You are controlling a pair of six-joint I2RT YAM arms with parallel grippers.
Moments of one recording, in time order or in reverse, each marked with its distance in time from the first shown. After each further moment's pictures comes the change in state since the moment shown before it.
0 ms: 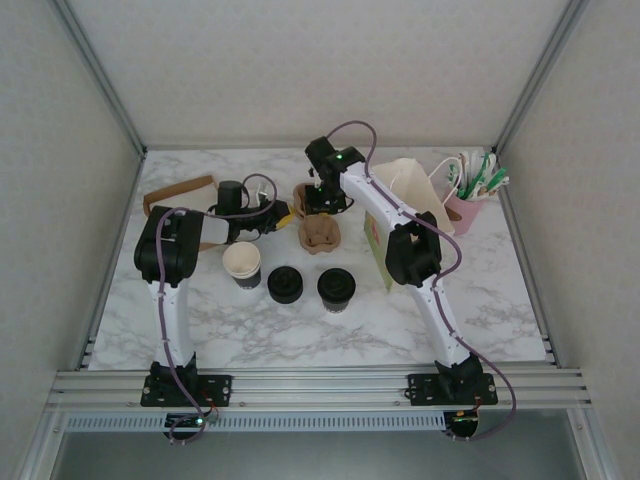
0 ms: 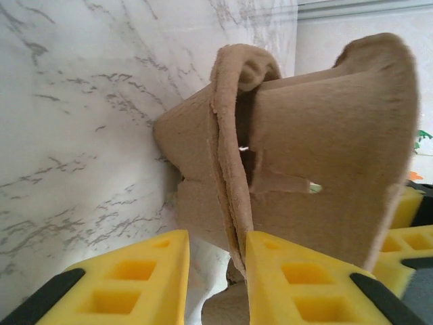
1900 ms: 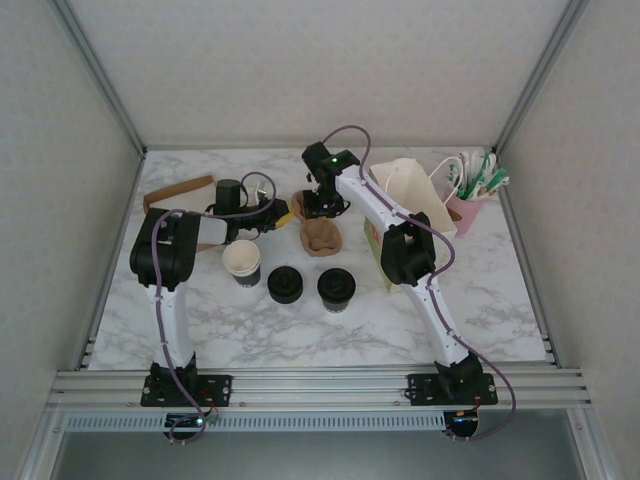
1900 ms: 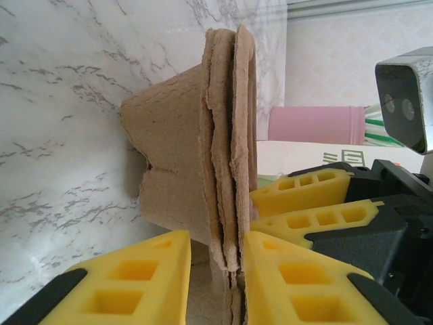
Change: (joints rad) left arm 0.000 -0.051 -0.026 0.000 0.001 -0.002; right arm 0.007 0.064 0.047 -0.026 0.023 -0.018
